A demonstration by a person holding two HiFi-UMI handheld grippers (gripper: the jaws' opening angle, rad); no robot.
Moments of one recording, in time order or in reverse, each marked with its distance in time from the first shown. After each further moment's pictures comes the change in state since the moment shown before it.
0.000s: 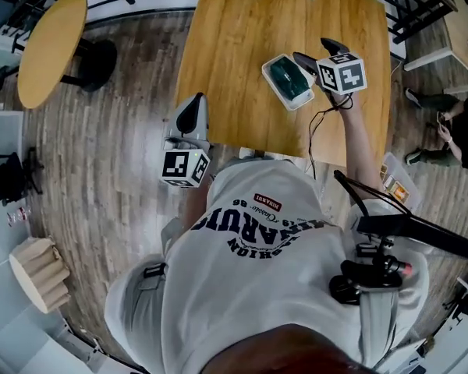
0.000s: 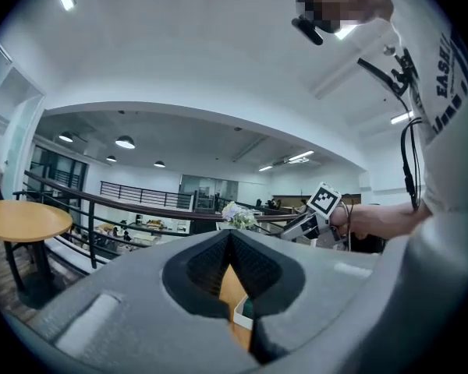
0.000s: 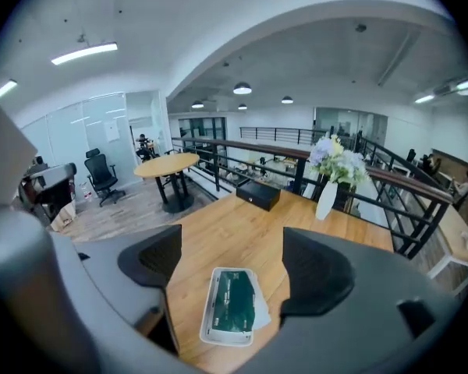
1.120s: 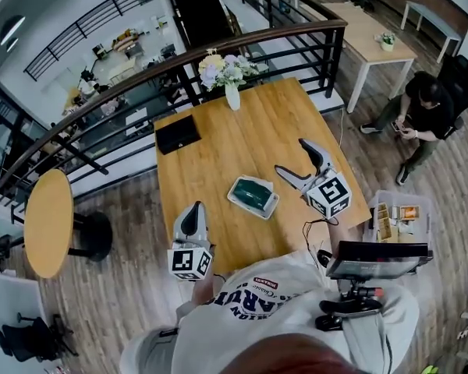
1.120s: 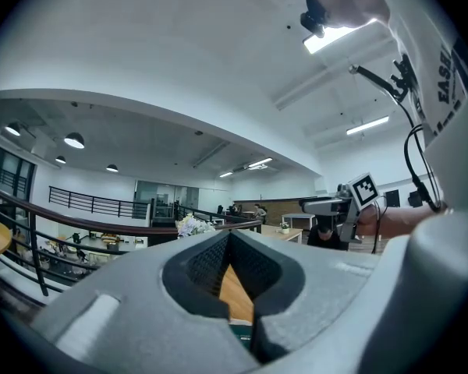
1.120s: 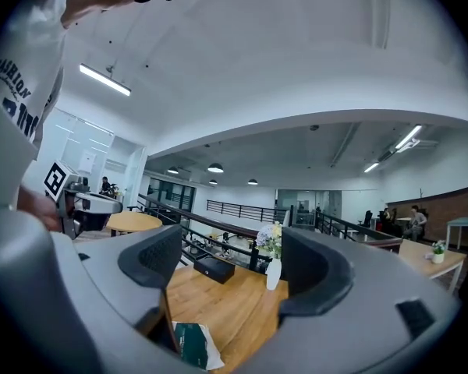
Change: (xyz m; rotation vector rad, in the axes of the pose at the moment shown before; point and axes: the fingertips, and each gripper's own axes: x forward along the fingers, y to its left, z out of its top) left arm 0.086 -0.080 0.034 0.088 -0.059 -0.324; right arm -0.206 -0.023 0.018 -0.077 -0.632 -0.308
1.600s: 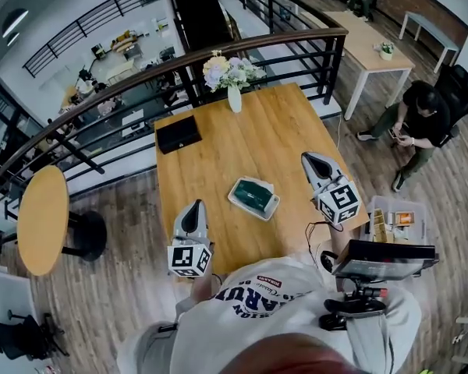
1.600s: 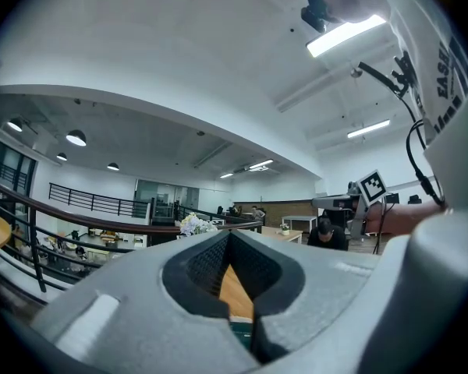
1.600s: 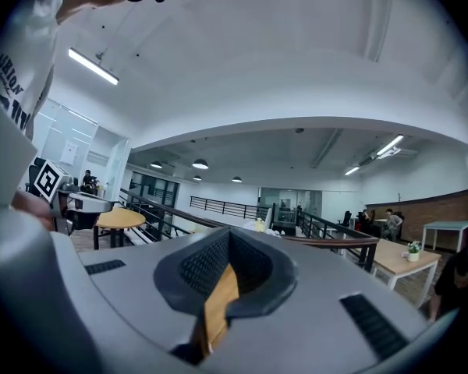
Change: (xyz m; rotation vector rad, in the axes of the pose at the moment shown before) left arm -0.007 0.018 -0.008 -0.017 -0.016 -0.007; right arm -0.028 -0.009 0.001 -0.010 0.025 -0.141
